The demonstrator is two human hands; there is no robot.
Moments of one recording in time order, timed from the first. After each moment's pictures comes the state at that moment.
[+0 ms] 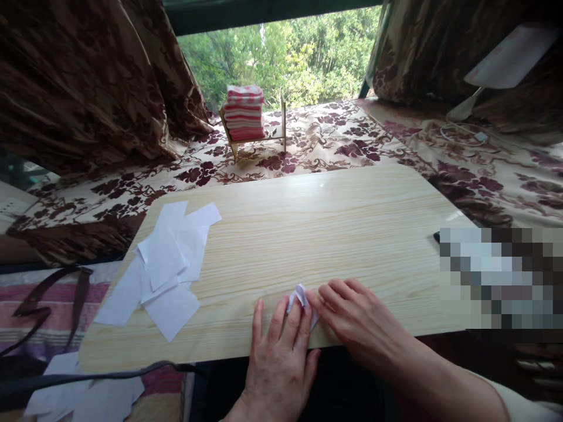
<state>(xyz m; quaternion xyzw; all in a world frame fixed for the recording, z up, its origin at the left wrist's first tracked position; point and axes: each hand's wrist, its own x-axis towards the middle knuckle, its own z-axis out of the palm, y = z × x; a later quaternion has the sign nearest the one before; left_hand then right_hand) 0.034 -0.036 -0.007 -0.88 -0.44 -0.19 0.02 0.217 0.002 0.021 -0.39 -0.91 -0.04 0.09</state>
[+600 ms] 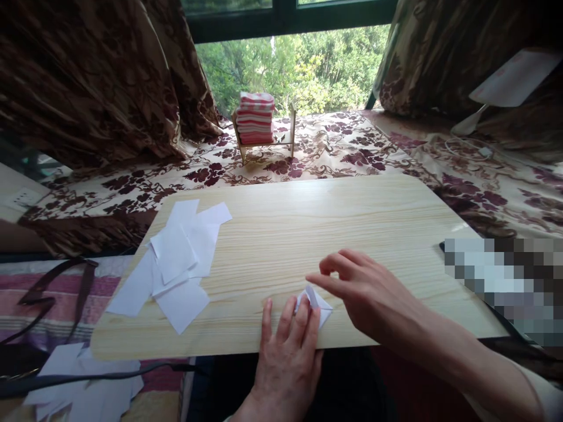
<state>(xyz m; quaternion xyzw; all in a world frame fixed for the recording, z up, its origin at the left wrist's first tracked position) 0.033 -0.039 -0.016 -0.87 -0.45 -0.22 0.03 0.211 0.031 0.068 -0.39 -0.90 0.06 0.17</state>
